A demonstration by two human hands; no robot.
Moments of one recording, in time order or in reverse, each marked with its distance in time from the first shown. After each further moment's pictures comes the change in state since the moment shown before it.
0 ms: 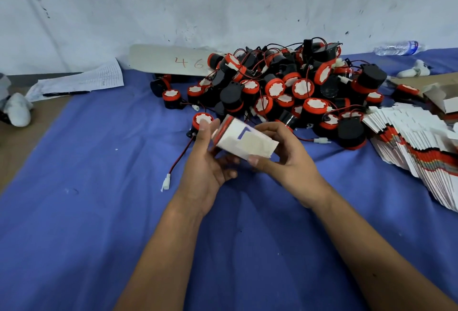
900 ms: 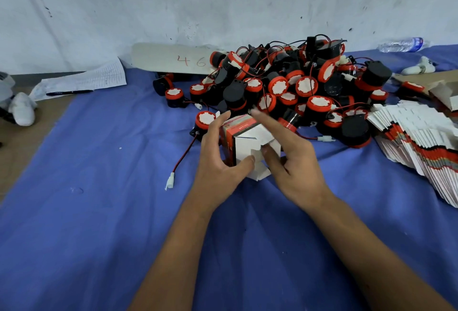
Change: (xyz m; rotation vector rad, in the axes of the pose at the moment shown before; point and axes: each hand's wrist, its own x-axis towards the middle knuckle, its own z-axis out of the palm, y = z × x) left_hand -0.001 -0.011 -0.002 0.664 0.039 0.386; right_hand -0.003 -0.006 0.006 -0.486 0.104 -0.334
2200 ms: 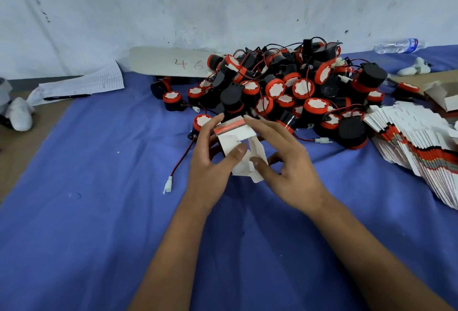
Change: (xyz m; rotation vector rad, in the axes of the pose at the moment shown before) left_hand 0.002 0.000 -0.002 -0.220 0.081 -0.061; right_hand 0.001 -0.003 -0.002 0.021 -0.060 -0.015
